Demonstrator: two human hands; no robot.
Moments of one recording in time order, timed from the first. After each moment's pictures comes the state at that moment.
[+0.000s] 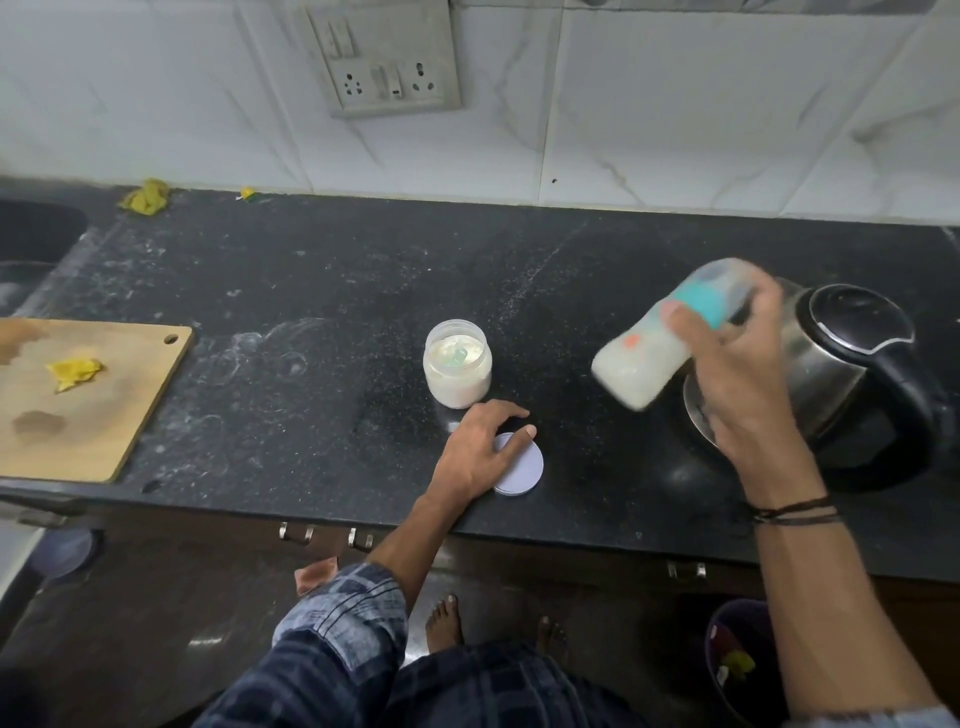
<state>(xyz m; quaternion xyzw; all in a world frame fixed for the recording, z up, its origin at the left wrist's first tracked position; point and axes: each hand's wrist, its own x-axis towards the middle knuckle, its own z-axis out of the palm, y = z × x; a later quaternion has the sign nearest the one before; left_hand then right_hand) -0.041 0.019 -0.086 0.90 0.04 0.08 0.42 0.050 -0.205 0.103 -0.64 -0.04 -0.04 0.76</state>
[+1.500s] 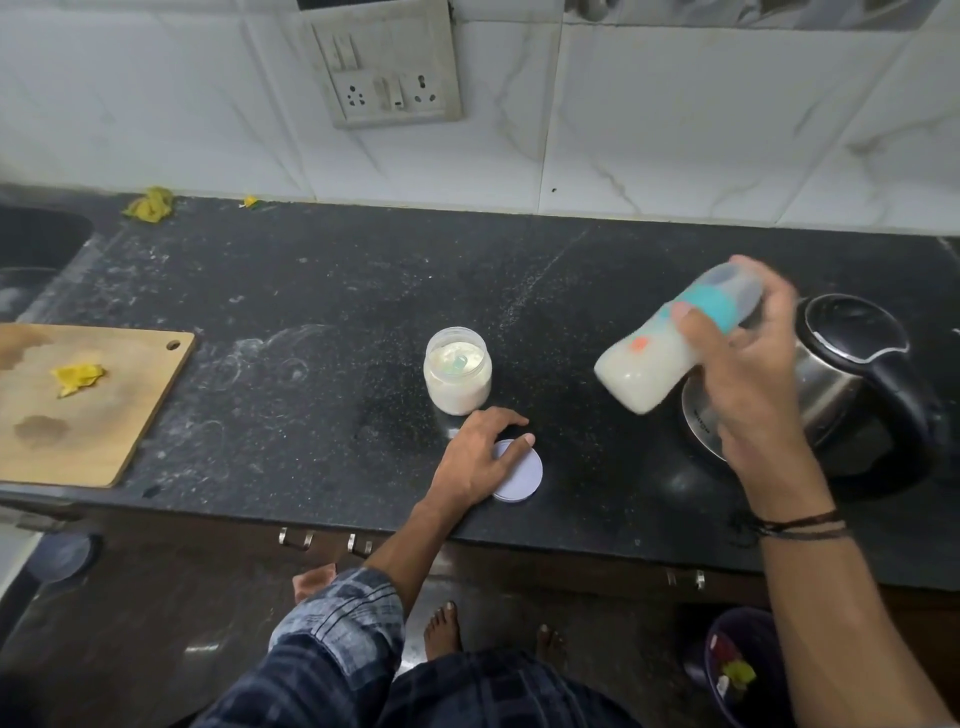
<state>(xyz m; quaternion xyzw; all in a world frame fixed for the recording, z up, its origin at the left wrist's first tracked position) -0.040 0.020 -0.087 0.90 0.04 0.08 0.42 0.042 -0.208 0.115 -0.66 -0.06 -0.04 0.75</state>
